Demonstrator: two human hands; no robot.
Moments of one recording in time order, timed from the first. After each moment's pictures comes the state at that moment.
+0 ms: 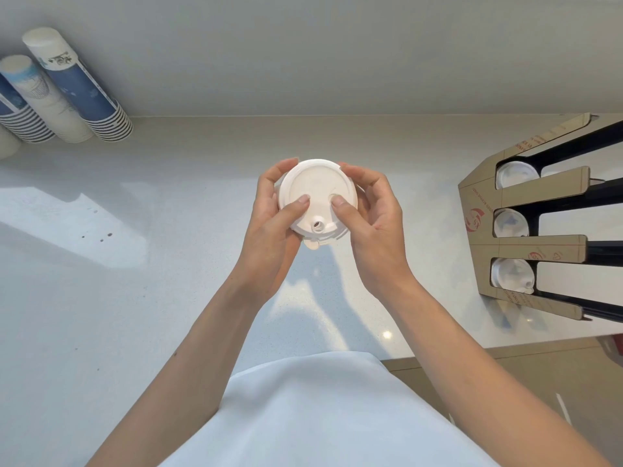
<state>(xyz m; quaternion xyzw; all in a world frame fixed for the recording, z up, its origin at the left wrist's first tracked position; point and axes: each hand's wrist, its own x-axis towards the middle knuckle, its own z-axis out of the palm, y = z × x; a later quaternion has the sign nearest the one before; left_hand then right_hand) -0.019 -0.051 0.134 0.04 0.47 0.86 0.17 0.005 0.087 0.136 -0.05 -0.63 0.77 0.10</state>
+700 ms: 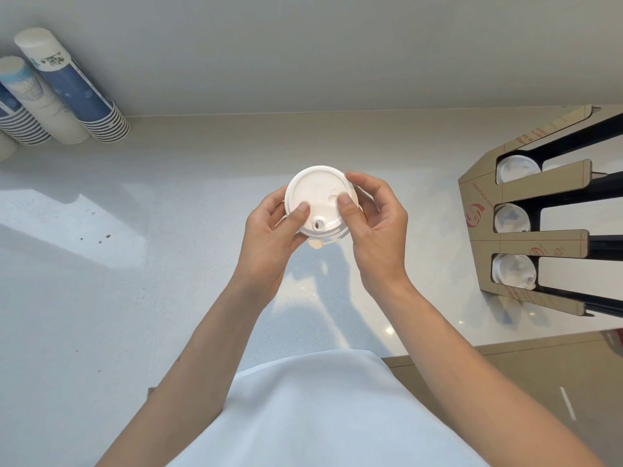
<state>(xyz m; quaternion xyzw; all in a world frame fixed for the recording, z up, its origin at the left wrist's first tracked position) -0.019 -0.048 0.118 -0.05 0.57 0.81 0.17 0.003 0.089 0.122 -0.13 -0.65 0.73 0.16</state>
